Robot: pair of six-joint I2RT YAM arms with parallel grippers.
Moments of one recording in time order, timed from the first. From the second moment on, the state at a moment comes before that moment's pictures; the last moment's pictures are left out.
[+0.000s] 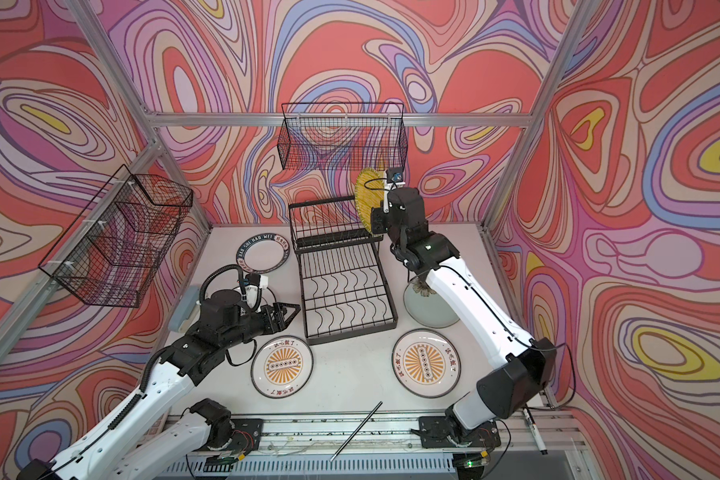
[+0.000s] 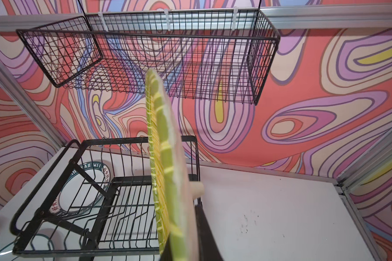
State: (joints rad) left arm -0.44 0.83 0.66 -0.33 0.30 -0.67; right arm 0.50 1.55 1.67 -0.39 0.31 0.12
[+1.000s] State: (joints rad) left arm -0.44 0.76 0.66 -0.36 0.30 -0.68; right arm 0.54 1.76 1.85 -0.38 0.53 -0.01
